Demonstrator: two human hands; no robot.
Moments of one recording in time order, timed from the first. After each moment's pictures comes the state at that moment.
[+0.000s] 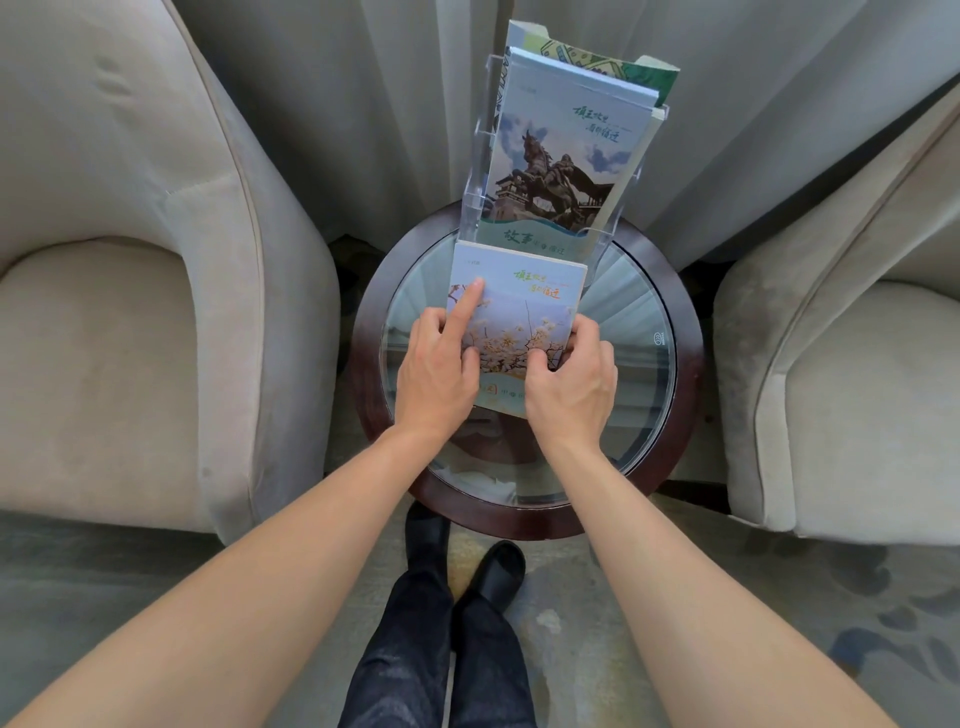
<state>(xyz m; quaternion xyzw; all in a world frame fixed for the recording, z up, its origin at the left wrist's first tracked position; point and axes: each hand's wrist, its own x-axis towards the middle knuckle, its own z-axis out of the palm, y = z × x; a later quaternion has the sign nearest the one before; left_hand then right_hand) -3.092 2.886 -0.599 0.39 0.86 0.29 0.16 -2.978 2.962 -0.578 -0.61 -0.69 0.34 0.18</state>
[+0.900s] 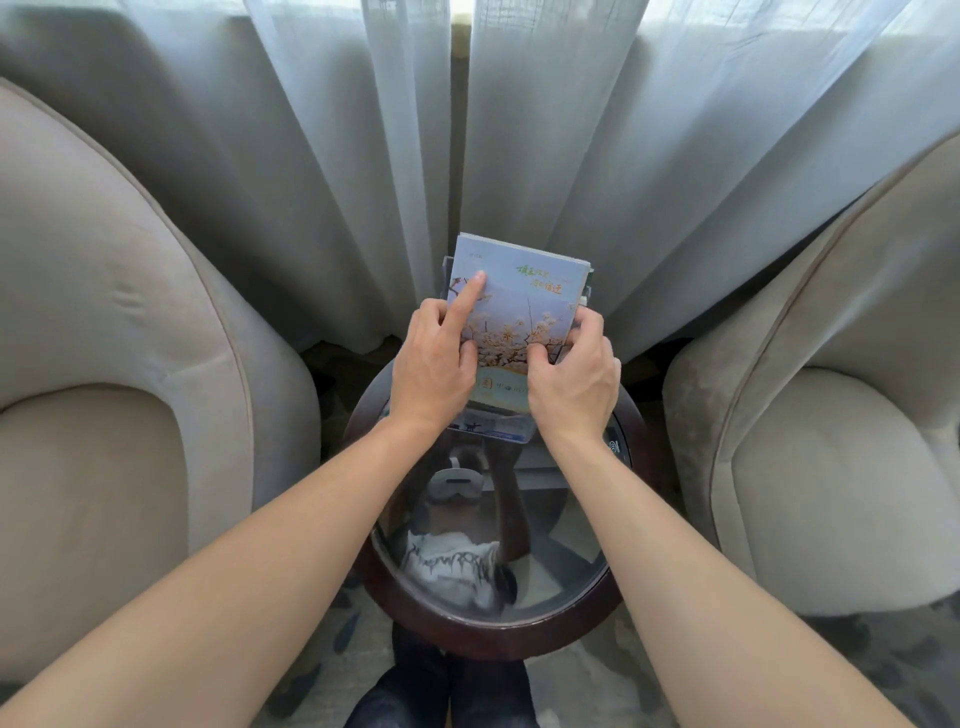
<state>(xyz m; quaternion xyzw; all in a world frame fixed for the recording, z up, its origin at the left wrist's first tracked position) -3.173 3.016 -0.515 0.48 0.81 0.33 0.09 -3.043 3.085 -0.494 -0.60 -0.70 0.28 0.25</state>
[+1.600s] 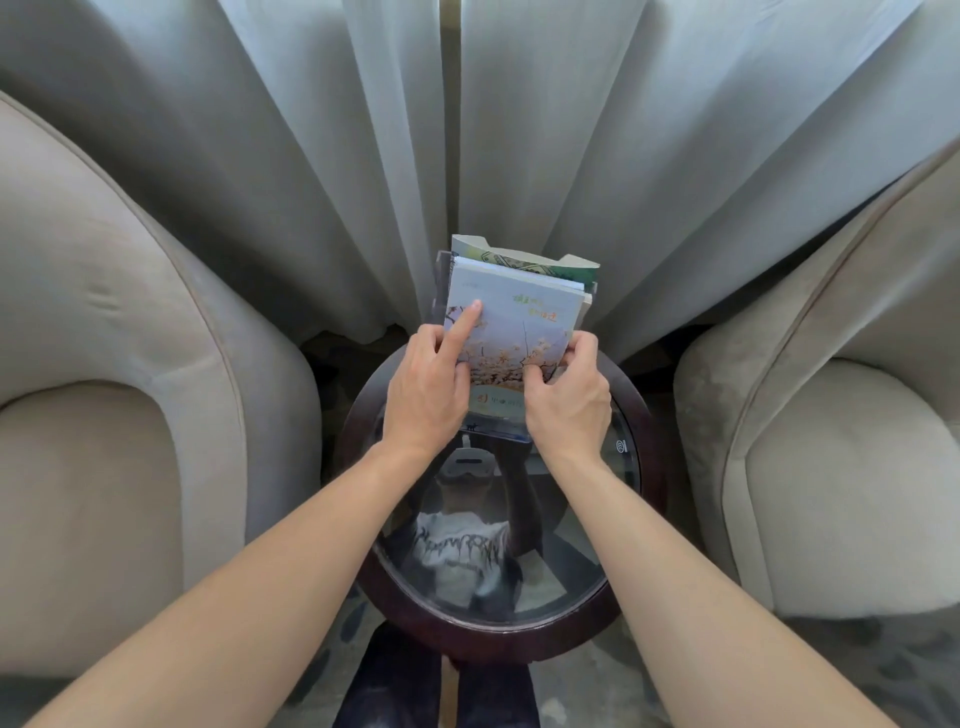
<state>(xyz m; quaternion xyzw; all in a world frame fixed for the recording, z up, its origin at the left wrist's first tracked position) -3.169 3.005 -0.550 0.49 0.81 0.30 0.10 -3.035 3.084 -0.530 -0.60 -0.70 0.32 0.21</state>
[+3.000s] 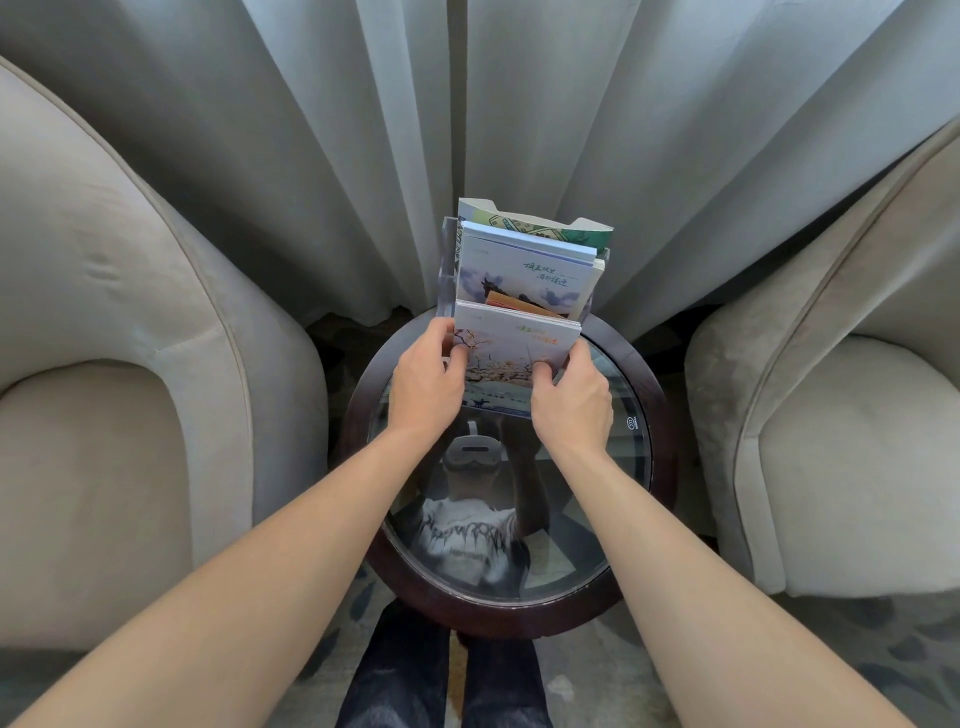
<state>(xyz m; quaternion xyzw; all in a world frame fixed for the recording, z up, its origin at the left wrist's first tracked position) -3.162 2.993 -0.569 0.33 0.83 0.37 0.24 -3.022 3.066 -0.559 -0.62 -0.70 0.33 0.12</state>
